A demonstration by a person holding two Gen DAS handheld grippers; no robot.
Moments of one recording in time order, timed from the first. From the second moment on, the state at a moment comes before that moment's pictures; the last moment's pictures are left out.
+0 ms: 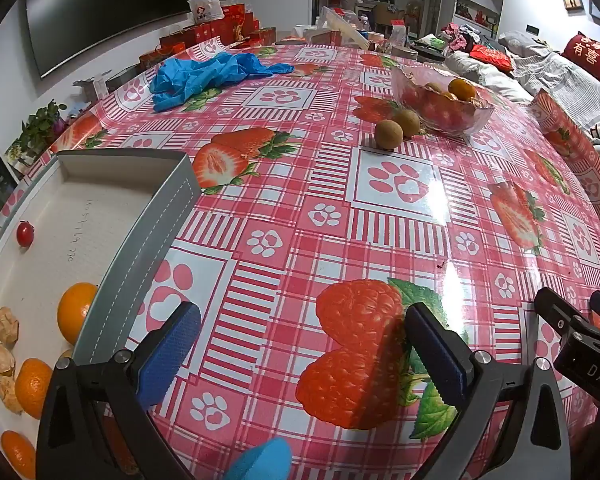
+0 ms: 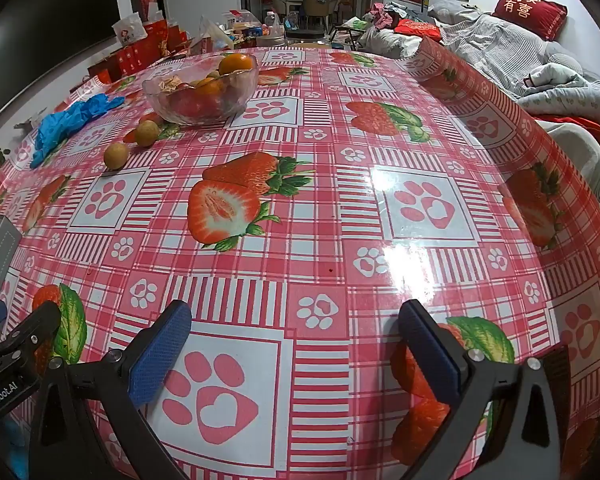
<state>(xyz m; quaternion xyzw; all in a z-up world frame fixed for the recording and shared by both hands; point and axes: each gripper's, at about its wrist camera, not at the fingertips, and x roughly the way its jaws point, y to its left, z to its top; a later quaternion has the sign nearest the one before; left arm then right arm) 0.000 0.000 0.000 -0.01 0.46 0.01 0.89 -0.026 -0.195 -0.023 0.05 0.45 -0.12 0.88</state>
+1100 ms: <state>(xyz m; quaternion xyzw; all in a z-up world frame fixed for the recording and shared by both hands) 0.000 -0.102 0.002 -0.02 0.46 0.02 0.89 -0.142 -0.225 0.052 0.10 0.35 -0.09 0.93</state>
